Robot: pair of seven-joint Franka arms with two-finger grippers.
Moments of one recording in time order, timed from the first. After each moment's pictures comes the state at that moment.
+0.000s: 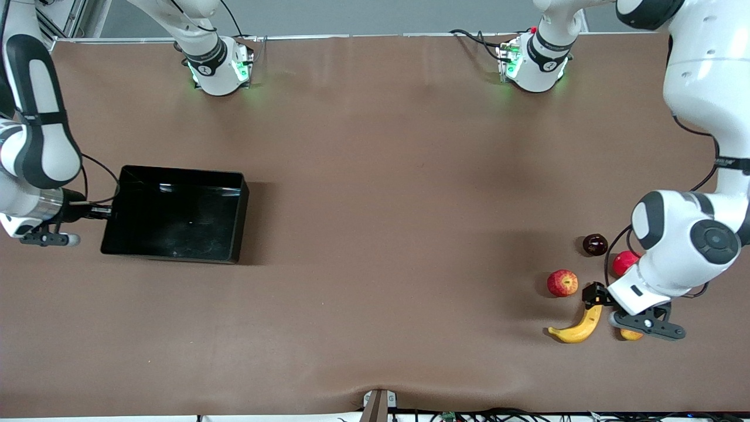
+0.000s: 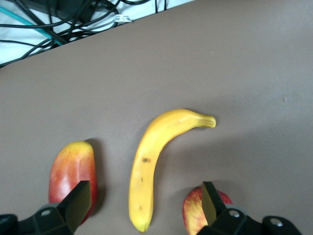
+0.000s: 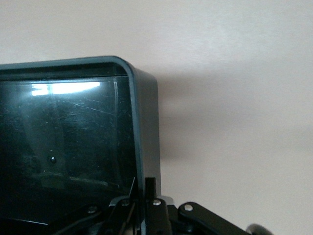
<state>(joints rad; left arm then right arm) 0.21 0.69 -0.27 -1.43 0.26 2.32 0.12 -0.29 0.33 -0.06 -1.96 0.12 2.12 -0.34</state>
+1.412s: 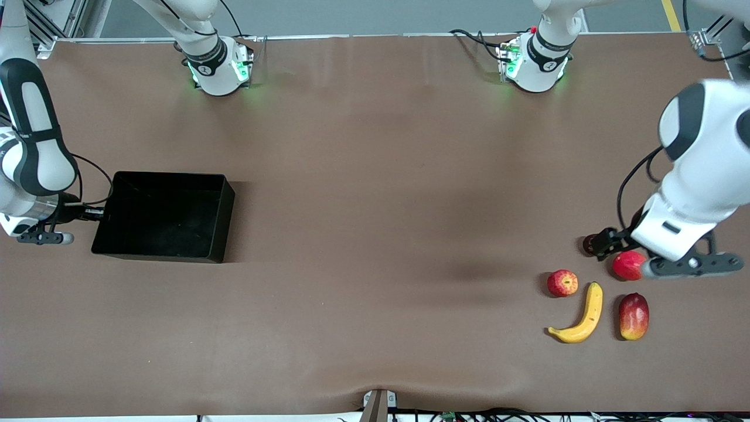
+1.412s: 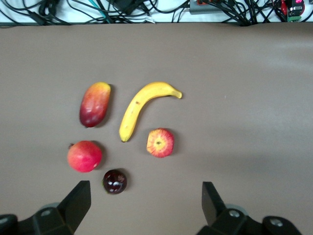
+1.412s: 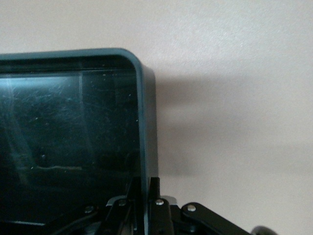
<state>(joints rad) 0.20 0.30 -0.39 -1.49 0.26 1.91 -0.27 -0.38 0.42 -0.05 -1.96 0.13 2.19 -0.45</state>
